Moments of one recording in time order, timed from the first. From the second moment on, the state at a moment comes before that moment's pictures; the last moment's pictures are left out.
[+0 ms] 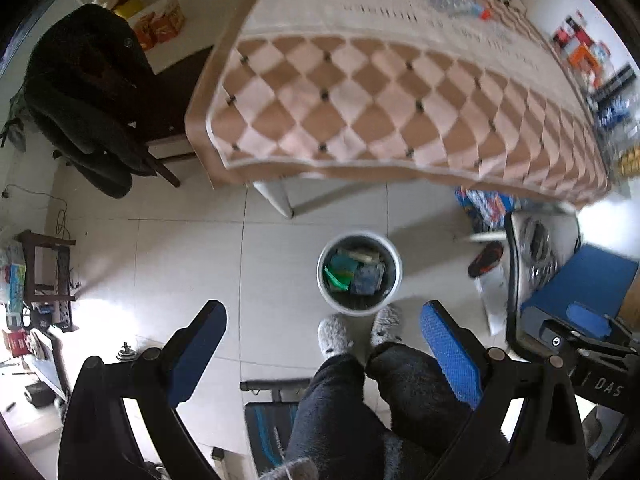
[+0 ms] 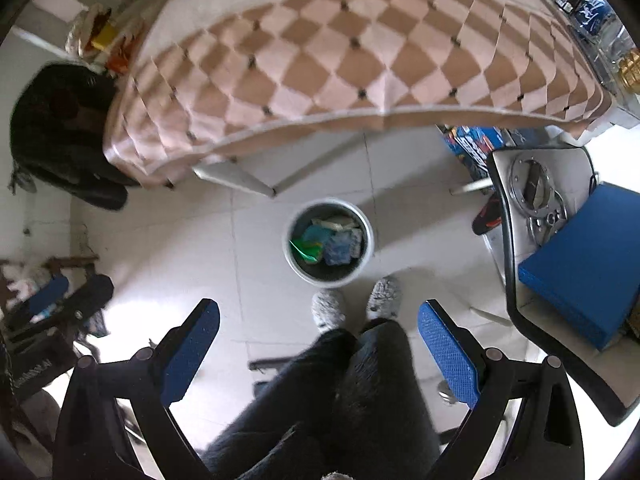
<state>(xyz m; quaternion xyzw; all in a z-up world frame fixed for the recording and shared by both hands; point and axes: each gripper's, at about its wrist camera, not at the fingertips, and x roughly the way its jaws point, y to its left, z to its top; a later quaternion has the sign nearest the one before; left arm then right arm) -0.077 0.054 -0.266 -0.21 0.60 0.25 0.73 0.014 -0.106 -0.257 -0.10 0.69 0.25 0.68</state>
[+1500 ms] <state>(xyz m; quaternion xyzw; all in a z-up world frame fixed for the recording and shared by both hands) 0.518 0.151 -0.363 0.08 0.68 0.03 0.73 0.634 0.039 -0.347 -0.13 0.68 0.18 0.70</state>
